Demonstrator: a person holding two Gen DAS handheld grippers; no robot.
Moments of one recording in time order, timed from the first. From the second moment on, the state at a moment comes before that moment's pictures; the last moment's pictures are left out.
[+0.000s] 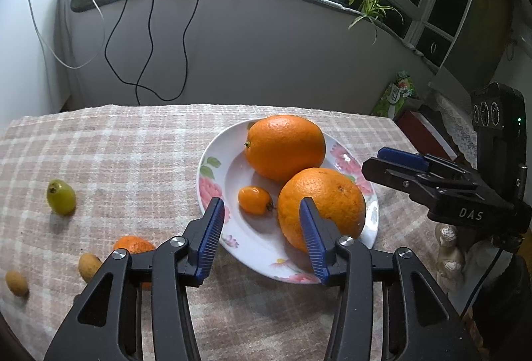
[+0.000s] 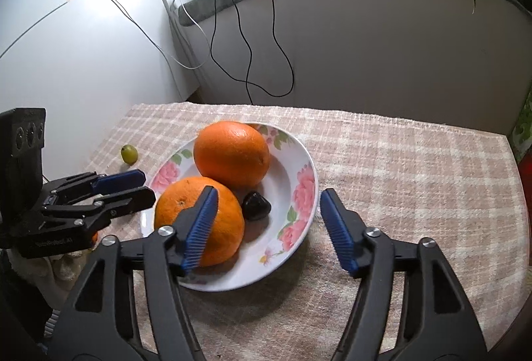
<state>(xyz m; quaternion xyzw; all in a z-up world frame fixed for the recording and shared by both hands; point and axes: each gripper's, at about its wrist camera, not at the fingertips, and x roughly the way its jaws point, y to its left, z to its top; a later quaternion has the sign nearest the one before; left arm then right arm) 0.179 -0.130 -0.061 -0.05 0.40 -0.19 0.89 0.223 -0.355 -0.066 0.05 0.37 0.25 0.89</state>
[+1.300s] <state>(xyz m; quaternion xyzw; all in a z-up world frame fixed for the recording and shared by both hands) 0.122 -0.072 -0.032 -0.07 0.37 -0.15 0.92 0.166 -0.330 -0.026 0.07 0.33 0.28 0.90</state>
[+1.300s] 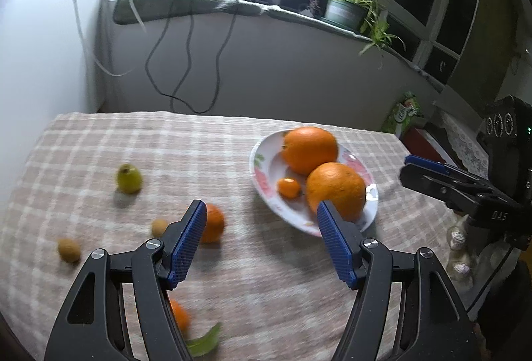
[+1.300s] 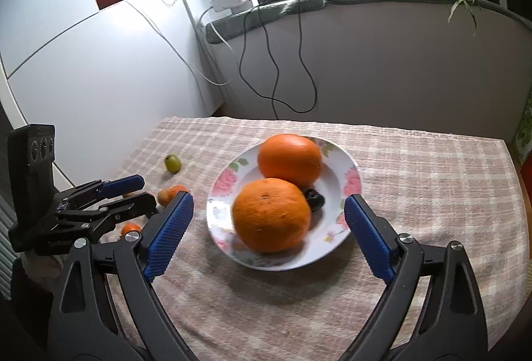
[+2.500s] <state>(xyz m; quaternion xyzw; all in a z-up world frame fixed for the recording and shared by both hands) 0.102 0.090 -0.085 -0.13 0.39 -0.02 0.91 0.114 -0.154 -0.054 -0.02 0.37 0.42 0.83</state>
